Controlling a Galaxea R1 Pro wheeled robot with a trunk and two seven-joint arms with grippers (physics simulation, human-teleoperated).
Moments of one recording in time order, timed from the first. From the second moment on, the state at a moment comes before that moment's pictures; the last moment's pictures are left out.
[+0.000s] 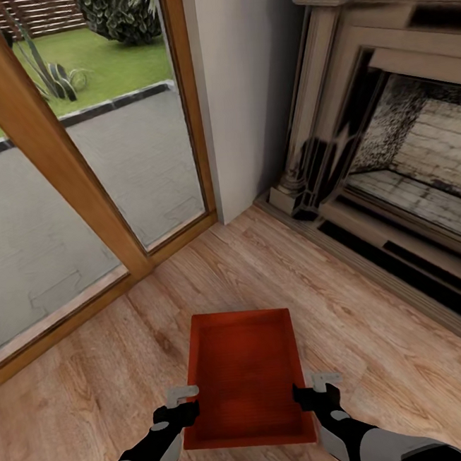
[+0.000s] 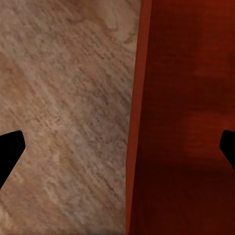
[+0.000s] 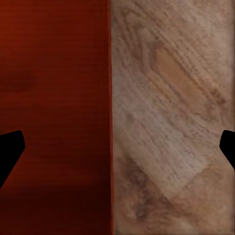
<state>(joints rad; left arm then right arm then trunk) -0.63 -0.08 -0.10 -0.16 0.11 -0.08 0.15 -0.70 0.10 0.13 0.03 -0.14 -0.34 -0.12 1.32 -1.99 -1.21</state>
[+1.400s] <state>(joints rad) -0.63 -0.08 -0.10 -0.16 0.11 -0.08 0.15 -0.70 0.11 0.12 0.03 -0.20 -0.33 -0.13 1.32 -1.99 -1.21</state>
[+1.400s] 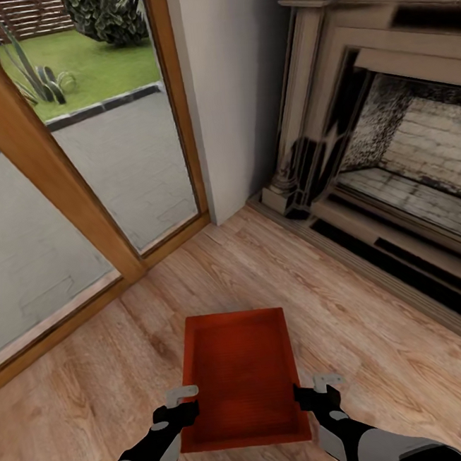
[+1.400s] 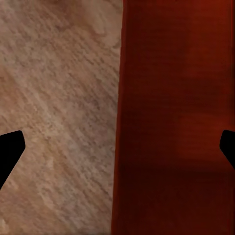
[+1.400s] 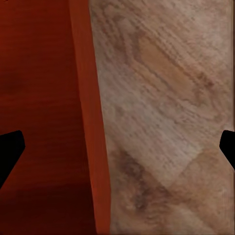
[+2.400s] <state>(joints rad) -0.63 -0.08 -0.10 -0.19 0.11 -0.08 0.15 -0.70 0.11 0.13 0.03 -0.11 -0.33 -0.11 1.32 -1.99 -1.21</state>
